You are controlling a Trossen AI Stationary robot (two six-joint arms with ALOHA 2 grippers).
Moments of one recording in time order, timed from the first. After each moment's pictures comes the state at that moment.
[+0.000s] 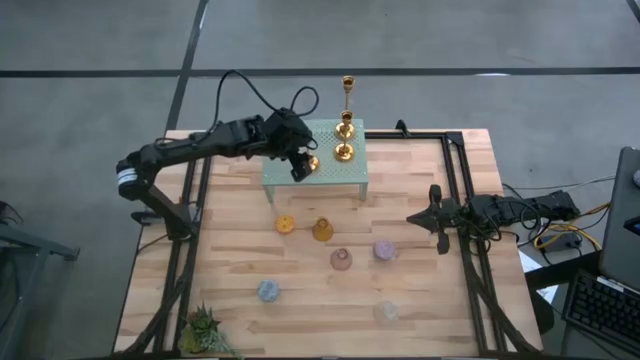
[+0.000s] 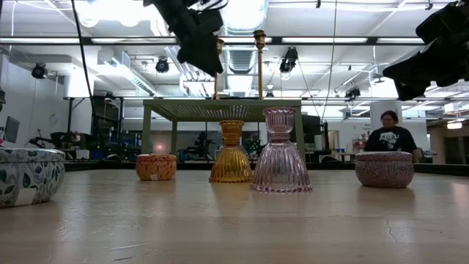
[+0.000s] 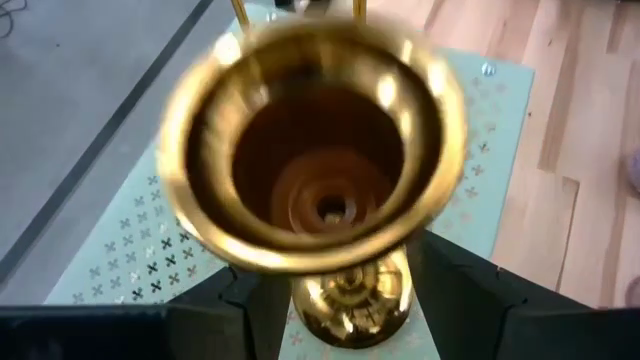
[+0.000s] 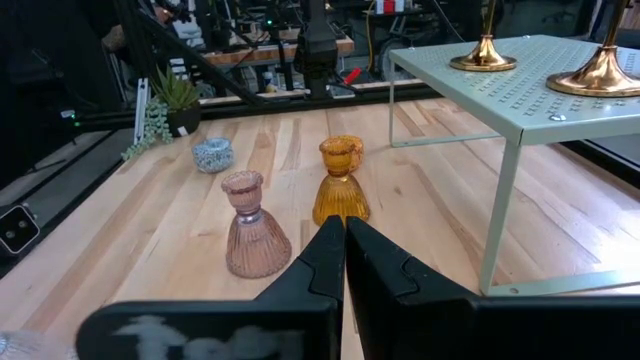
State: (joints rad) left arm 0.36 1.52 1.47 -0.69 -0.12 0.03; right arm 0.19 0.01 0.09 -0.23 0.18 0.16
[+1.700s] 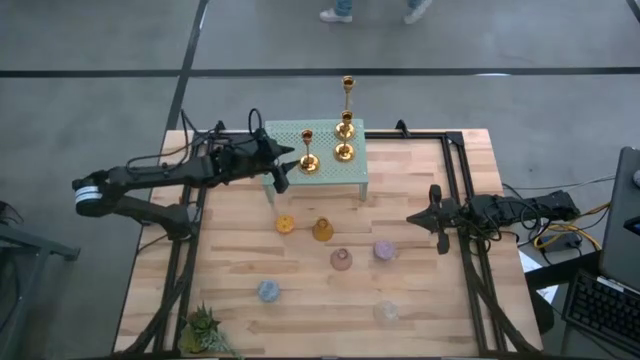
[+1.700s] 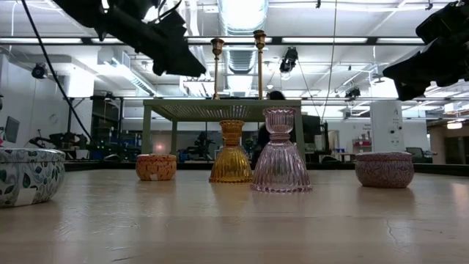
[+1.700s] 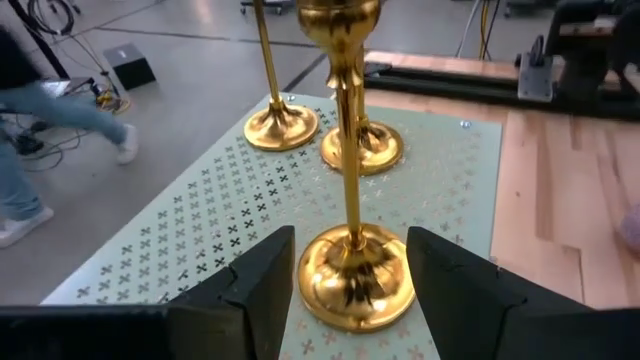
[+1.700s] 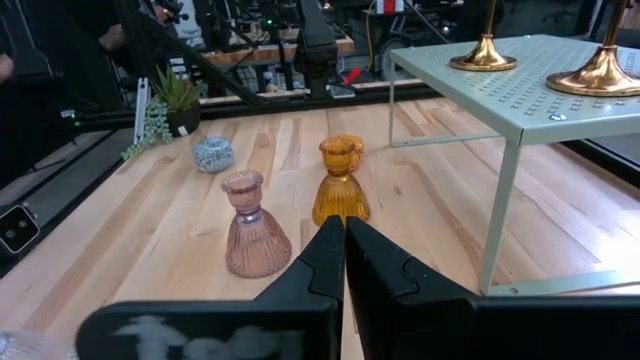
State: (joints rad) left arm 0.36 1.15 0.78 0.07 -0.12 0.05; right arm 0.19 0.01 0.09 -0.23 0.18 0.16
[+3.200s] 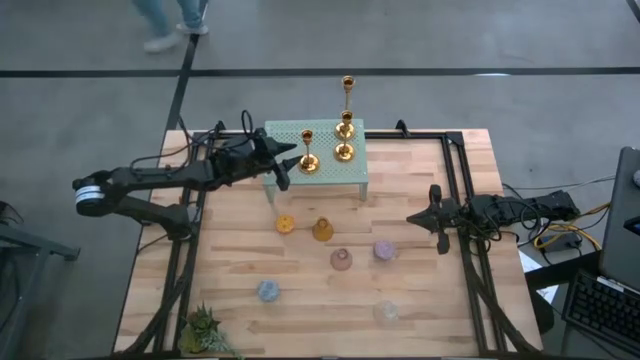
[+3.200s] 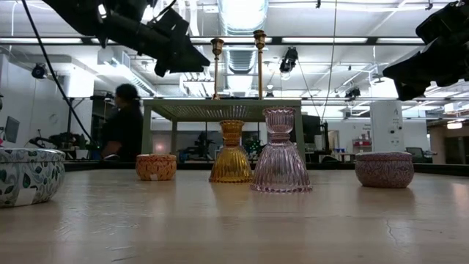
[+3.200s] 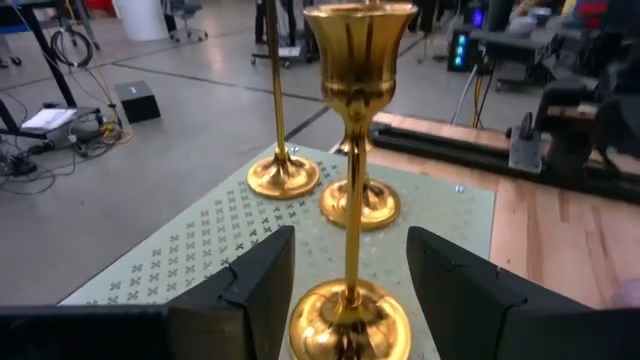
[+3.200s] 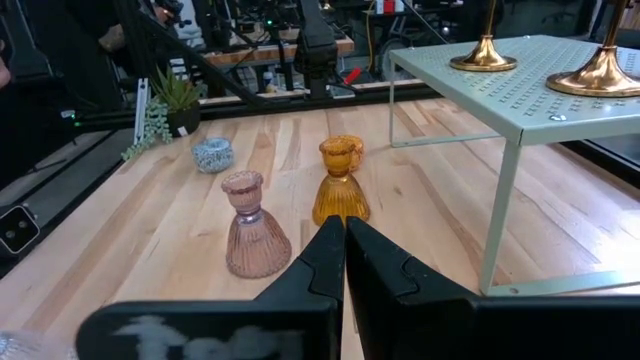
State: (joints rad) left arm 0.37 1.15 0.71 0.29 -0.12 -0.02; right arm 0.19 0.01 0.09 -0.23 0.18 0.16
